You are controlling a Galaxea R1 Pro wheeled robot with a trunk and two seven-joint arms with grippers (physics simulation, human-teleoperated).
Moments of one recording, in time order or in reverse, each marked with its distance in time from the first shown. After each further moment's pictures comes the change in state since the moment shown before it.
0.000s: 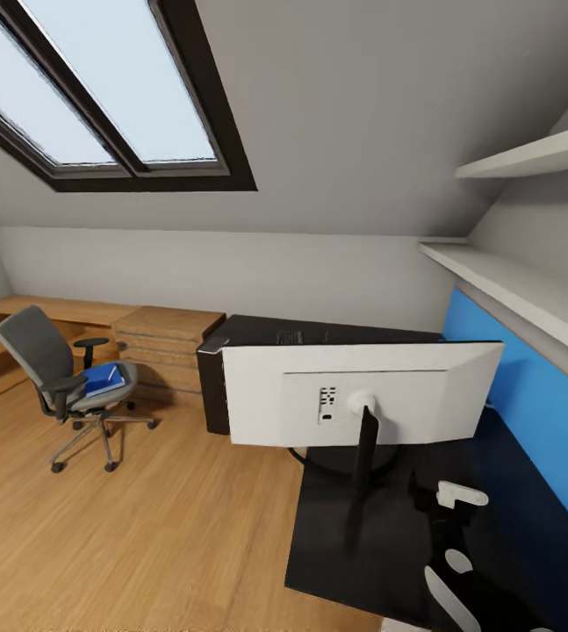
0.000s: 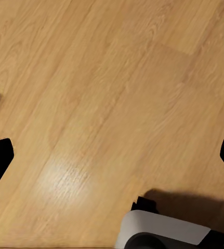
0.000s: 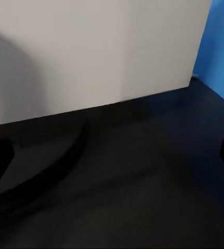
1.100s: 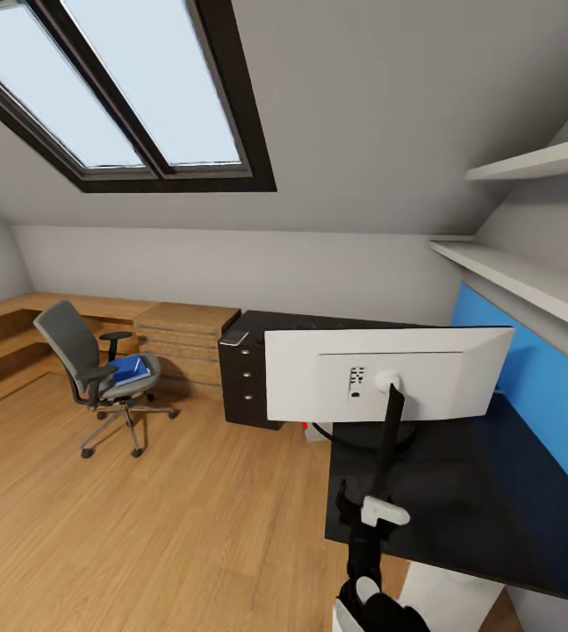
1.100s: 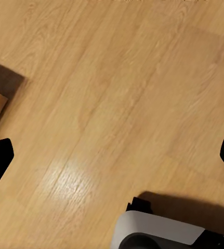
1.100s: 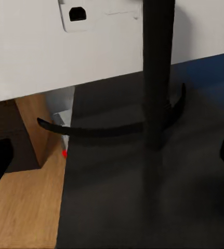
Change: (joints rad) left arm 0.000 -0.011 -0.002 0.000 0.000 -0.007 0.000; right arm 0.000 0.340 0.009 0.170 0.194 -0.197 -0.133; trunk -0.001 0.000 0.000
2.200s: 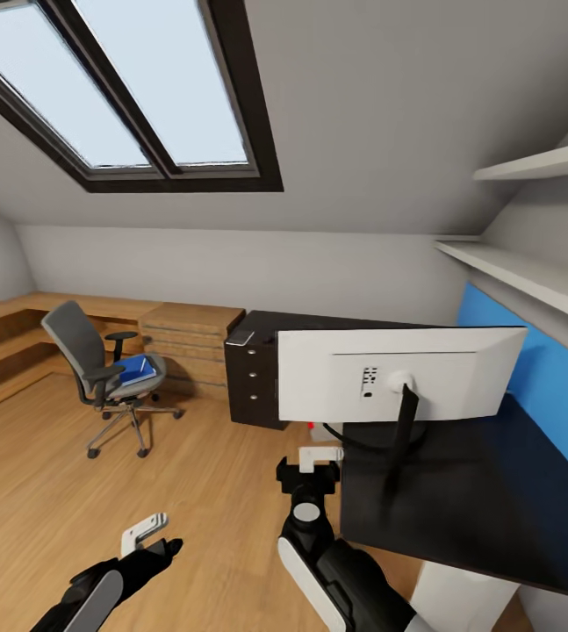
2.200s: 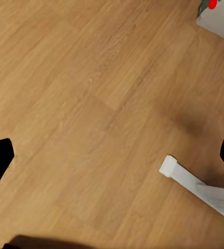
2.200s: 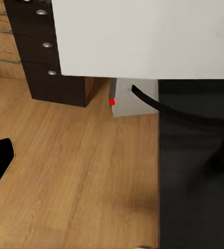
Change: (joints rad) left arm -0.001 0.194 0.488 -0.967 0.001 0.778 0.060; right arm -0.004 0.064 0.130 -0.606 -0.019 0.919 -0.143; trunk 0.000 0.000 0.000
